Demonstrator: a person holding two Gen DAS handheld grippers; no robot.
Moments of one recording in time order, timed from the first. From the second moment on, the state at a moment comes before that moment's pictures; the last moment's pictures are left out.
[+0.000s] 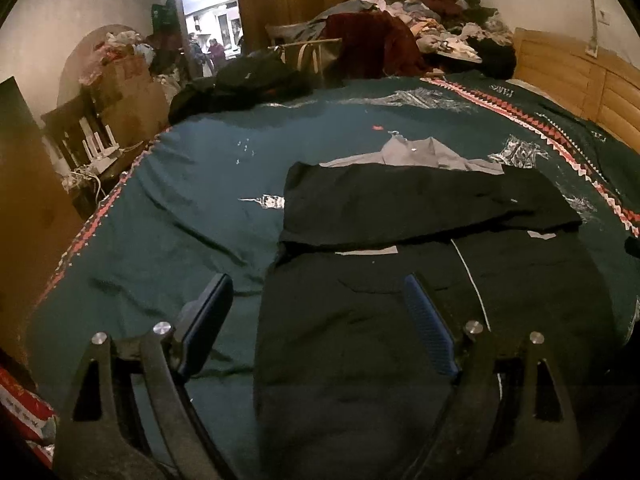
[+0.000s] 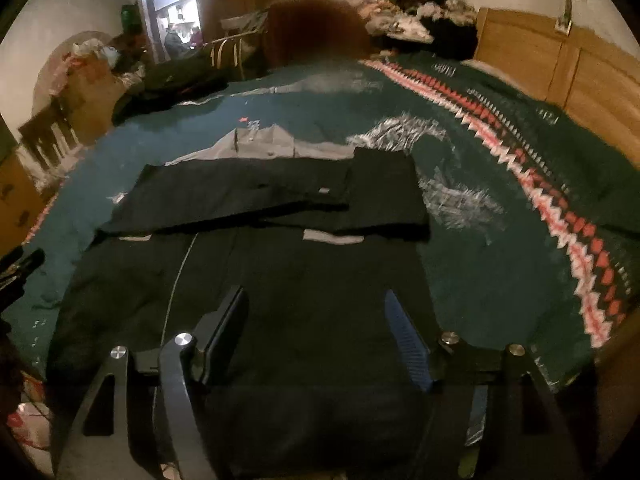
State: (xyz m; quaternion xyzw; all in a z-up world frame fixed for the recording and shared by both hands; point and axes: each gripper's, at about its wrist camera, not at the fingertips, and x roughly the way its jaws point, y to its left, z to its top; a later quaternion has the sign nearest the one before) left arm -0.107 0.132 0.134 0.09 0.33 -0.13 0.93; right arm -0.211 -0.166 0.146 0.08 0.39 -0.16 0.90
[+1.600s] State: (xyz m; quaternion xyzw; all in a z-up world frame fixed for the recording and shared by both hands) left arm -0.129 0.140 0.162 0.04 0.28 -0.06 0.96; right arm -0.236 -0.172 0.207 0.02 0.32 -0.23 0.92
